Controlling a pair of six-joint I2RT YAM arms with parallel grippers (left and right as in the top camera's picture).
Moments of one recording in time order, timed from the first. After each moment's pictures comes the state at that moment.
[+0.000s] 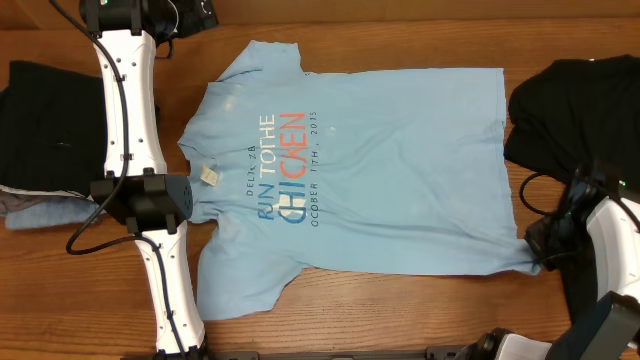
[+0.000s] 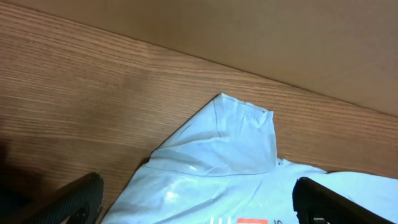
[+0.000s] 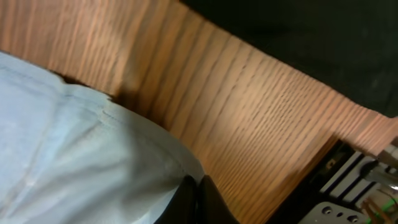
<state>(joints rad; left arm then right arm) 0.06 2.52 2.90 -1.28 0.16 -0.29 -0.46 1.46 0.95 -1.17 0.12 0.63</state>
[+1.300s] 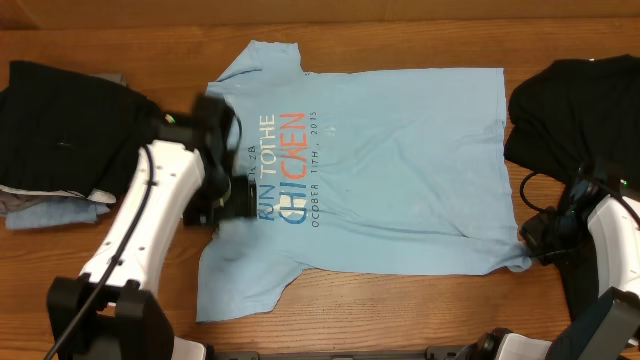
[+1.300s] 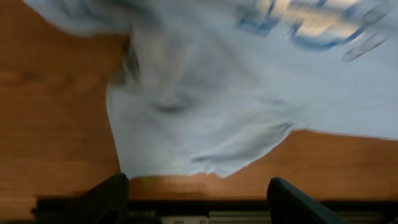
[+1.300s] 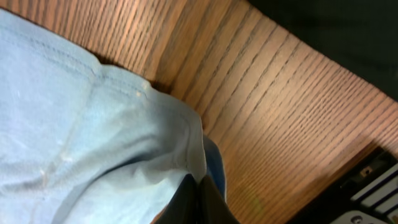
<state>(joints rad) -0.18 1.62 1.28 -1.39 0.10 -0.28 -0.47 1.47 0.96 -1.15 0.01 0.57</state>
